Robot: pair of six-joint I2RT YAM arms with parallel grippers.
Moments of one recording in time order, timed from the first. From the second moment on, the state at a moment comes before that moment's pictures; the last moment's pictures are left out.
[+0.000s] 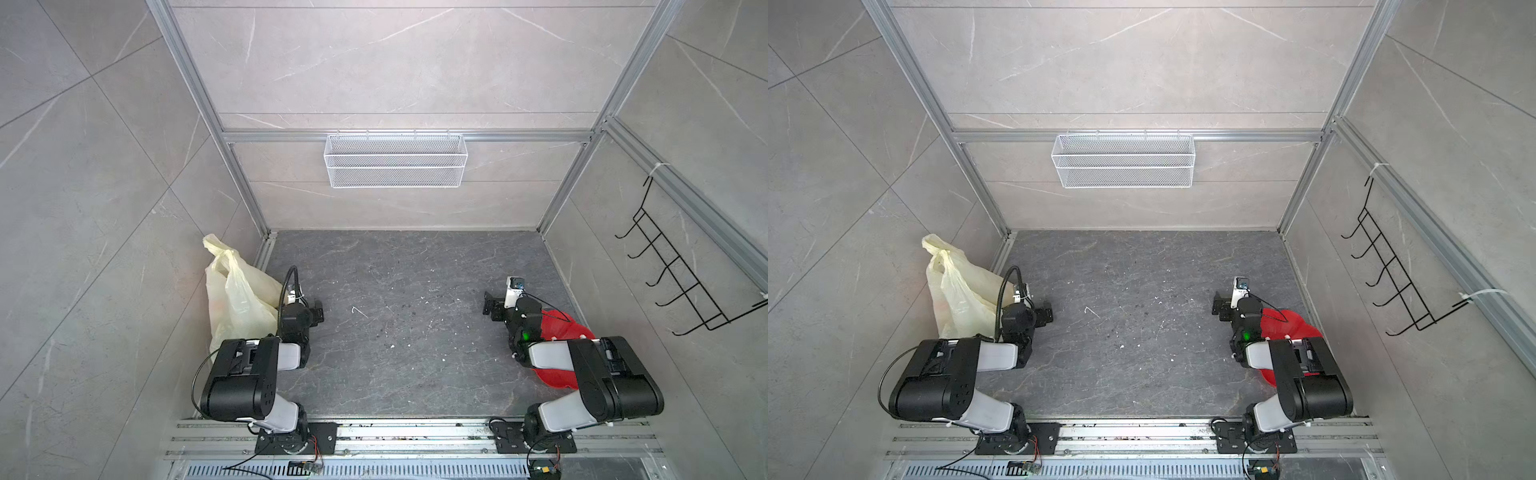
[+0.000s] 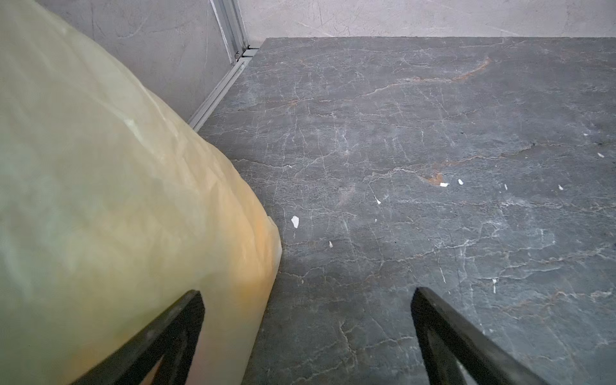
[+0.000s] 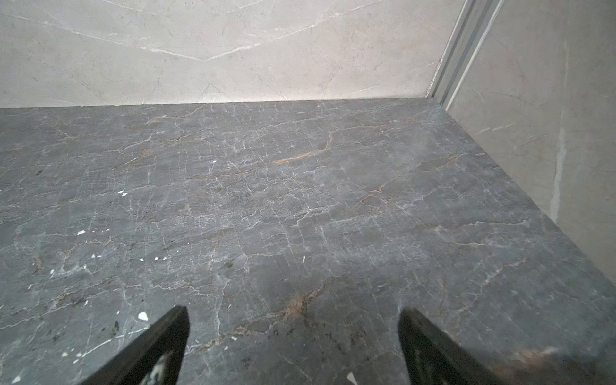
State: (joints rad) left arm 0.00 1.51 0.33 0.75 -0.22 0.00; right arm 0.07 1.51 0.34 0.82 0.10 0.03
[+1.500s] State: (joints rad) left arm -0.30 0.77 0.98 -0.36 -0.44 -0.47; right arm 0.07 0.84 0.33 0.49 0.03 0.15
